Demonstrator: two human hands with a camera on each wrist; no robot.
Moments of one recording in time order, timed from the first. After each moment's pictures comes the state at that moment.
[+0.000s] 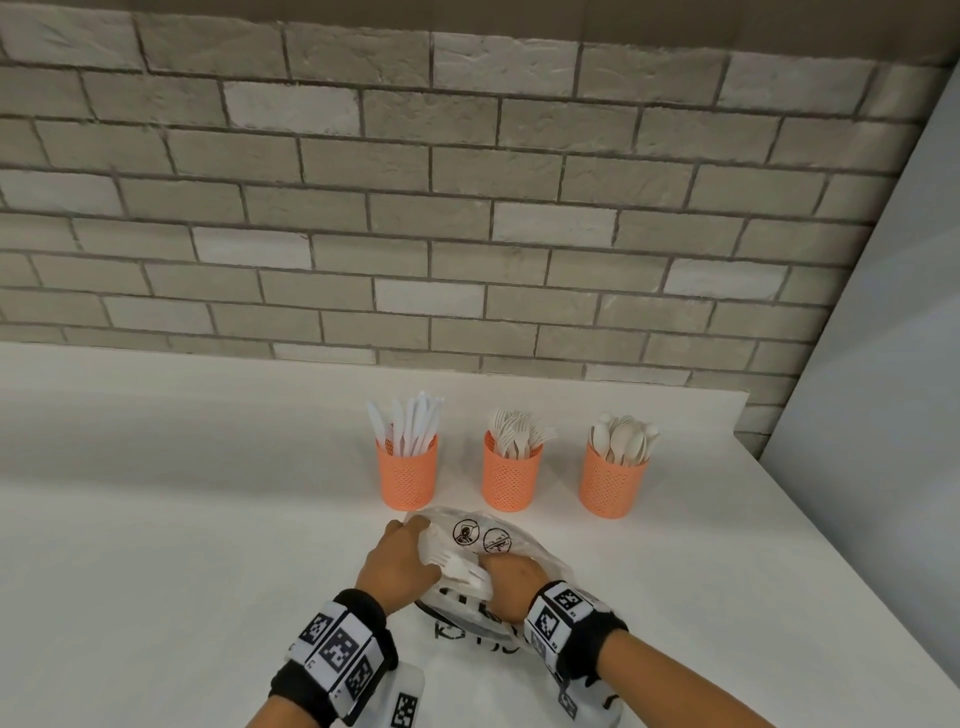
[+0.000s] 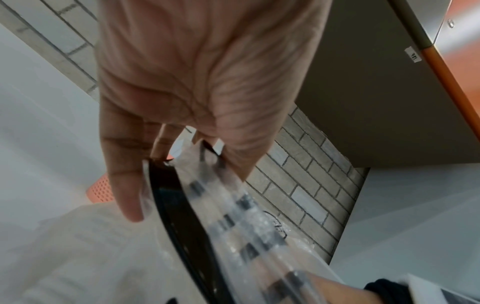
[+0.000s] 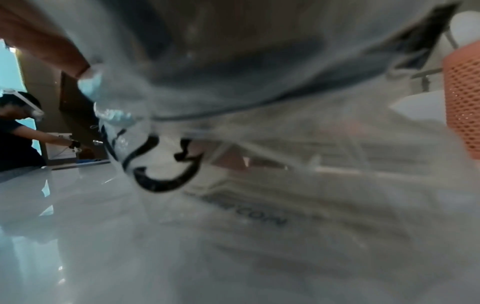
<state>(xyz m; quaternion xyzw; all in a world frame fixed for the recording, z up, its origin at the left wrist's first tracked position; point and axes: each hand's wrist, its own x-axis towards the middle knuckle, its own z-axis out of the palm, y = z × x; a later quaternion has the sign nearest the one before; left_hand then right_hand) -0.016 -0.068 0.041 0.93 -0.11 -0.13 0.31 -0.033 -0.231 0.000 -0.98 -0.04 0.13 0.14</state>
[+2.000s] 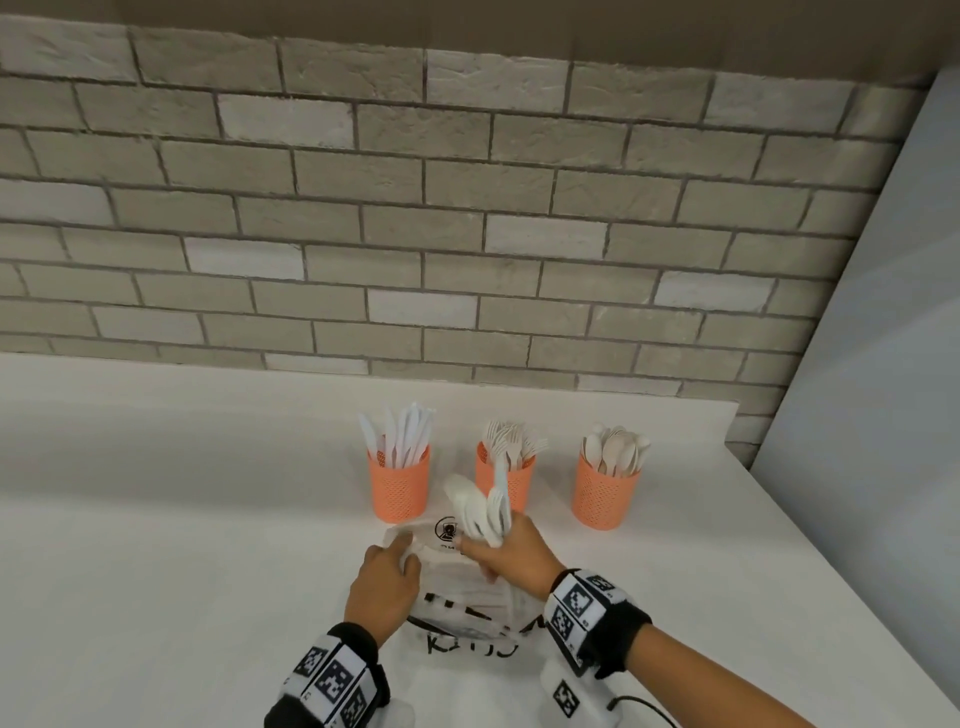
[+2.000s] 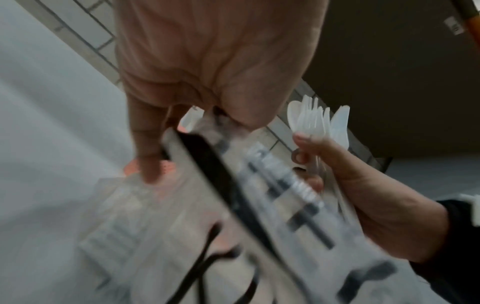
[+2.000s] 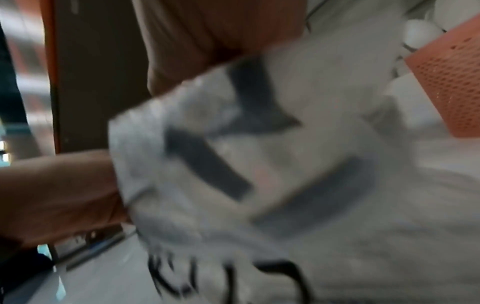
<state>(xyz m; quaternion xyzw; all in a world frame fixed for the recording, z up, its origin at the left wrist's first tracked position) -0.006 -0.069 0.007 0.93 -0.04 -0.08 0.36 -0.032 -0.240 0.040 -0.84 -0.04 -0.01 0.53</state>
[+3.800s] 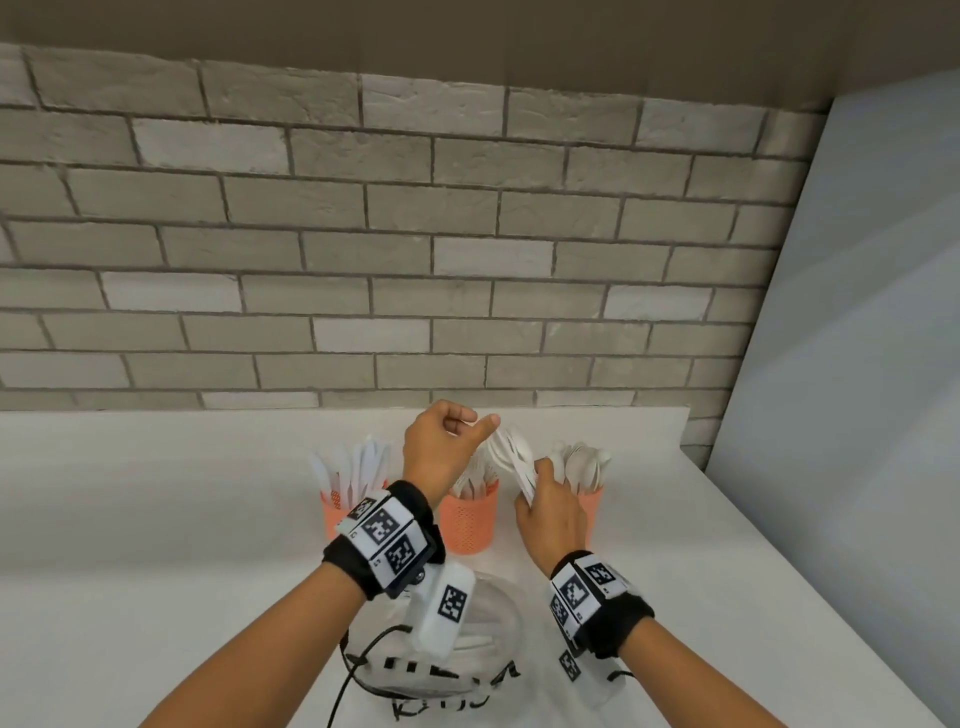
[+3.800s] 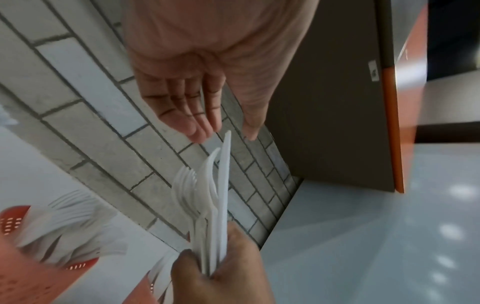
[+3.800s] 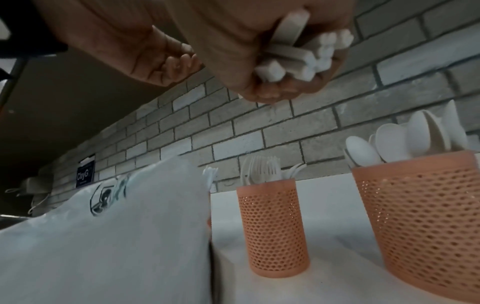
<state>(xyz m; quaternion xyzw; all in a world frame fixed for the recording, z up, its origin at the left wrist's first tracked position) 0.042 -0.170 0.153 0.76 -0.17 0.06 0.63 -0.018 -0.289 0.088 -0.93 0.19 -0.22 0.23</state>
